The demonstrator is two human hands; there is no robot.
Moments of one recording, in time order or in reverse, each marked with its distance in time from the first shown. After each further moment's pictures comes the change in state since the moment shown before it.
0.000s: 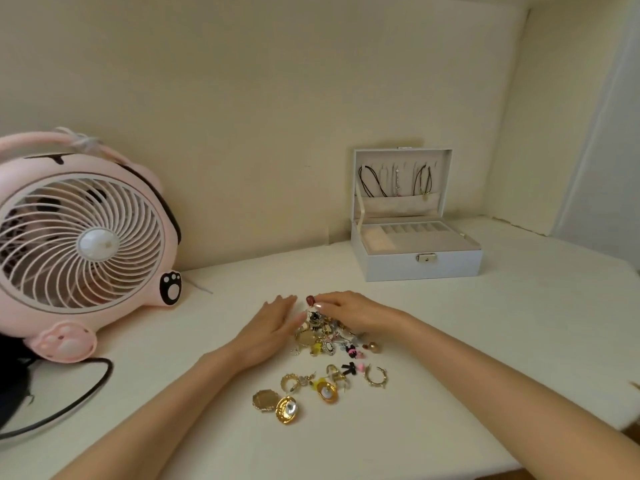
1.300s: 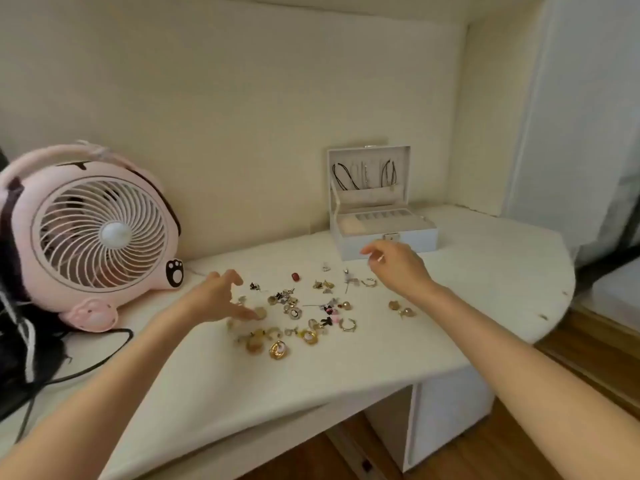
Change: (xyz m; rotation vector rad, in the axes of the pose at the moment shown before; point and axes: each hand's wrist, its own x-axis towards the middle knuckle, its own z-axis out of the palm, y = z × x) left_hand -0.067 0.024 -0.066 0.283 0.049 -0.245; right_hand -0.108 0.014 -0.042 -0.207 0.697 0.041
